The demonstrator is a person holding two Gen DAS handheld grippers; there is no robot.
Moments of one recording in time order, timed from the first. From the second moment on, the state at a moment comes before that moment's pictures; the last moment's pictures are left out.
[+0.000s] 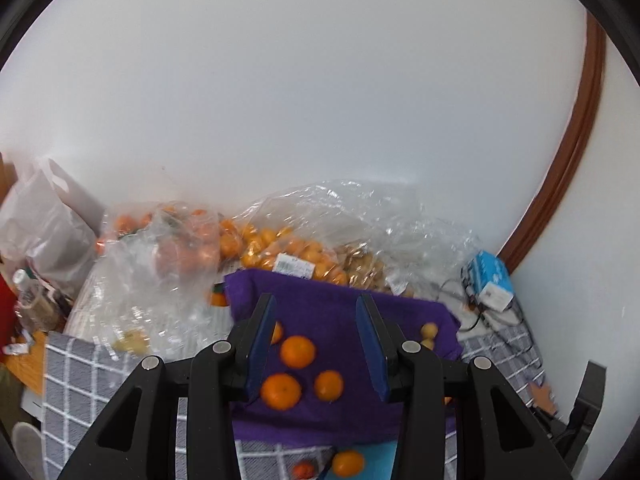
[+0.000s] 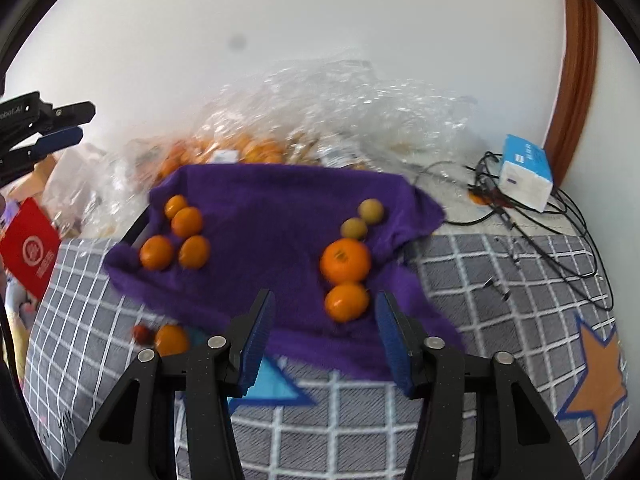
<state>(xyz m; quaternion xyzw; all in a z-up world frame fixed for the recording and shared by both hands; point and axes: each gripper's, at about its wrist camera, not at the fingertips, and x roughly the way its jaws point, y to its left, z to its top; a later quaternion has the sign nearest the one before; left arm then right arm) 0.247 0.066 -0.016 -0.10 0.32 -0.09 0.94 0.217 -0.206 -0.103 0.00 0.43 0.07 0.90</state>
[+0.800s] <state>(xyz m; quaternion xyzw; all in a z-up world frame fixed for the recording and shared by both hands) 0.143 0.161 -0.181 -0.13 0.42 0.00 0.90 0.208 -0.077 -0.166 -0.03 0.47 0.16 0.87</state>
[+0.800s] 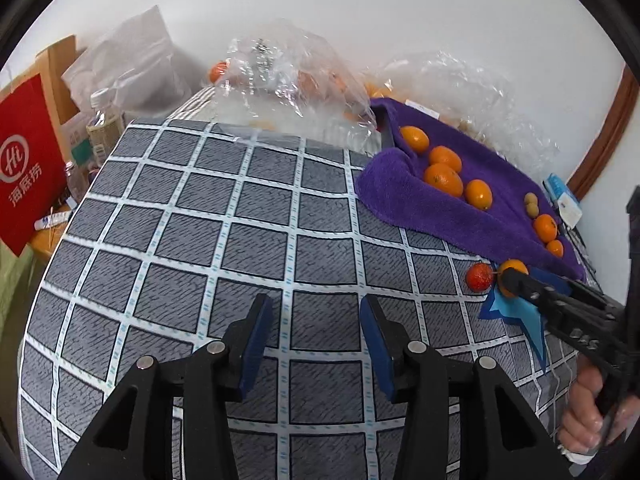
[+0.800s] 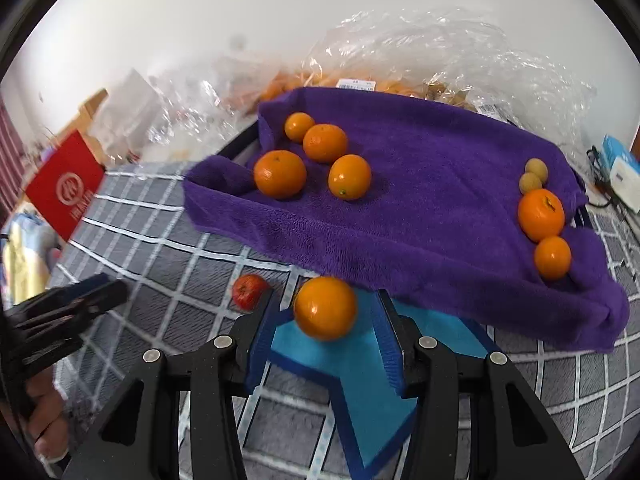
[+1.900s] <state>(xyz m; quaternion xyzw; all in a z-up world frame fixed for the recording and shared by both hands) 0.138 0.140 -0.187 -0.07 0.41 0.01 0.91 0.164 -0.224 -0.174 -0.01 0.46 0.05 0.89</state>
